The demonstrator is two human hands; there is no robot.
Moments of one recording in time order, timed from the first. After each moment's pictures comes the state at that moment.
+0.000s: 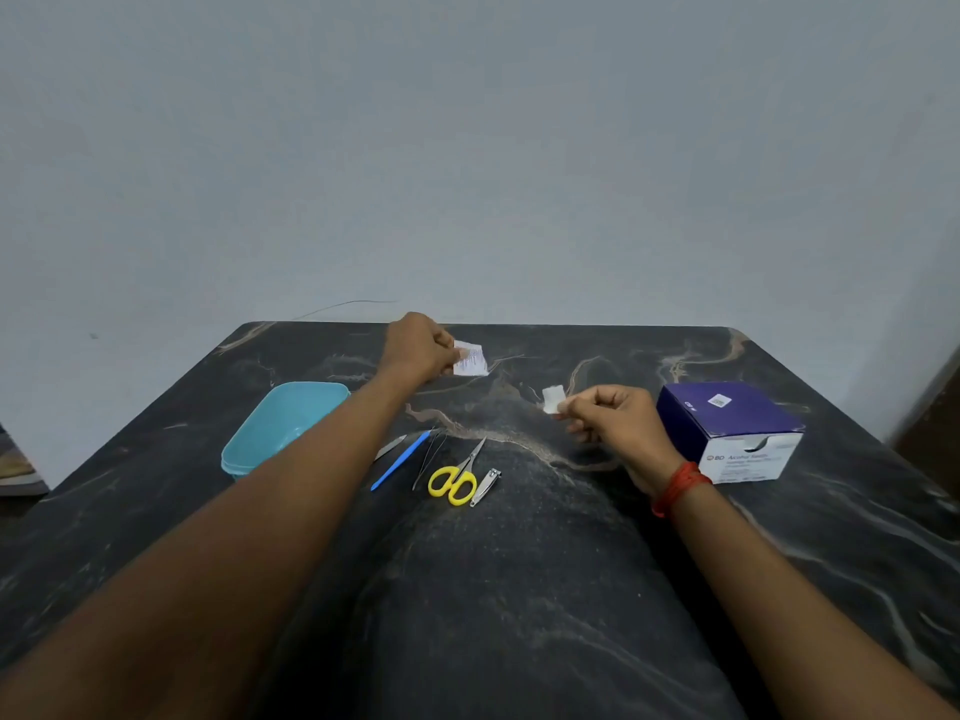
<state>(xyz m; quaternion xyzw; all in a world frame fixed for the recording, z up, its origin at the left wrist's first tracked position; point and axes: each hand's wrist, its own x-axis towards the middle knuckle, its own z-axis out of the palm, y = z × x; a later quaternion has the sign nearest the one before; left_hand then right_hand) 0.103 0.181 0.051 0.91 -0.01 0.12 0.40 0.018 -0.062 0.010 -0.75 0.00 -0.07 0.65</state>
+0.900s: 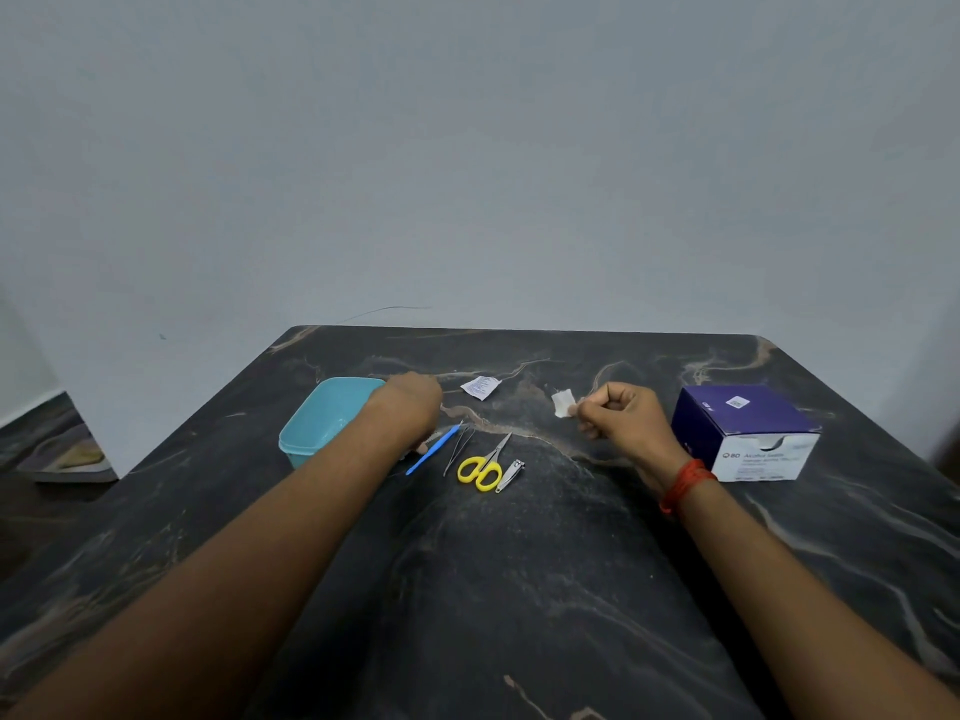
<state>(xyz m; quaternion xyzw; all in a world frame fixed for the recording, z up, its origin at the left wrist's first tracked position) 0.011 0.199 0.064 0.99 0.01 -0.09 -0.09 0.015 -0.052 0.008 -0.77 -0.05 -0.09 0.63</state>
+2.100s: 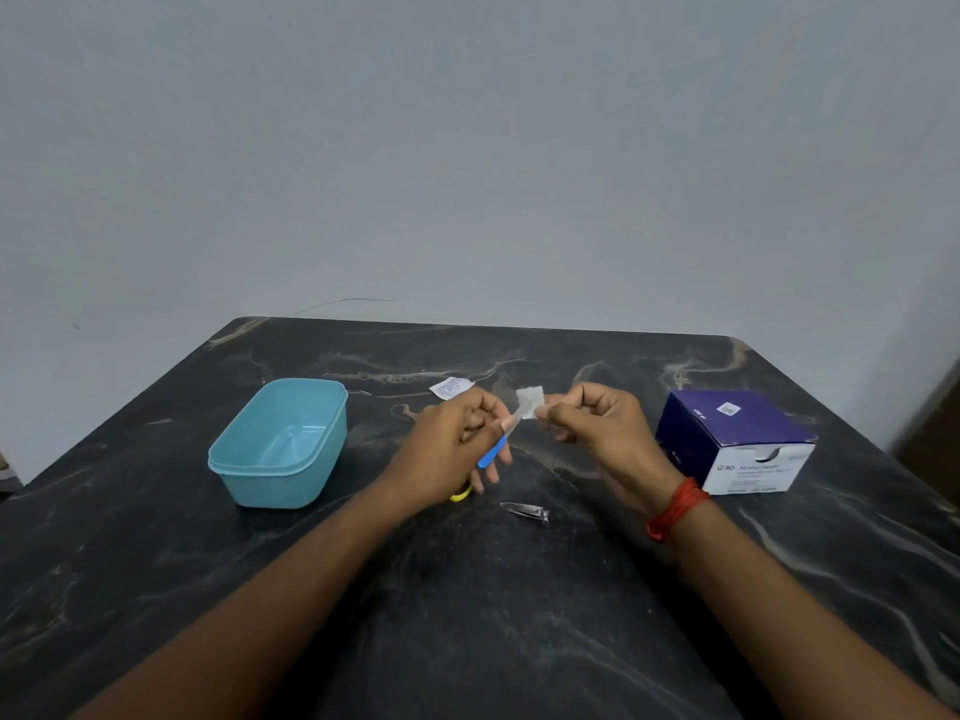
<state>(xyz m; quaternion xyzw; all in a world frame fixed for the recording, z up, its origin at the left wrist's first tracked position) -0.001 0.162 0.006 0.81 -0.23 0.05 0.54 0.003 -0.033 0.019 -0.73 -0.08 -0.07 0.68</state>
